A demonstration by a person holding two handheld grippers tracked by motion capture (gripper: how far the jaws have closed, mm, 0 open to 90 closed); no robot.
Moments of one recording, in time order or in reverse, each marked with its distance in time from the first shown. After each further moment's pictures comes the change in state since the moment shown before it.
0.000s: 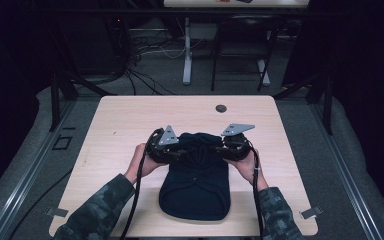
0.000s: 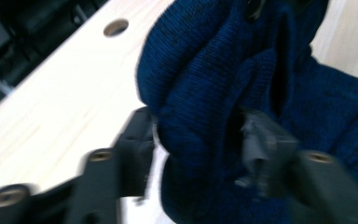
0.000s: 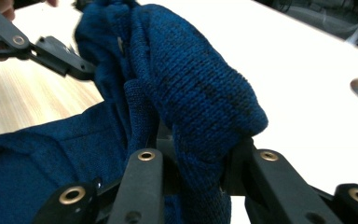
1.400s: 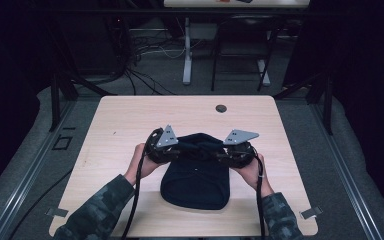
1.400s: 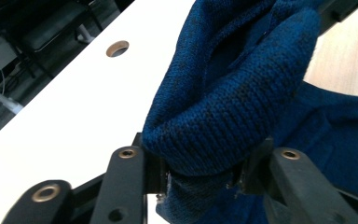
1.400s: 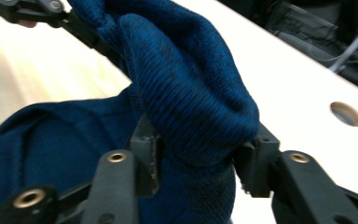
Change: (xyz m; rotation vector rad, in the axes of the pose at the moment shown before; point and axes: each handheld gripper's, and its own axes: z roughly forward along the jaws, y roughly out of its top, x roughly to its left) left arm -0.011 0.007 -0.015 -0.070 0.003 0.063; right arm 0.017 -0.006 -0.023 -0.042 -0.027 -0.107
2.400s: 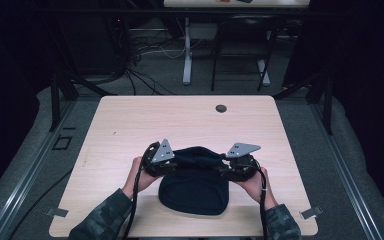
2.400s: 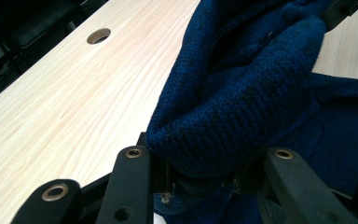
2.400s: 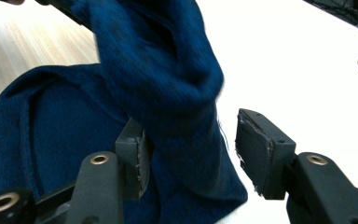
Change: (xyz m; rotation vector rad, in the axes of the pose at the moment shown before) left arm -0.022 -0.030 -0.004 -0.018 -0.024 -0.017; right arm 0.016 -0.030 -0.007 0.078 0.019 0.046
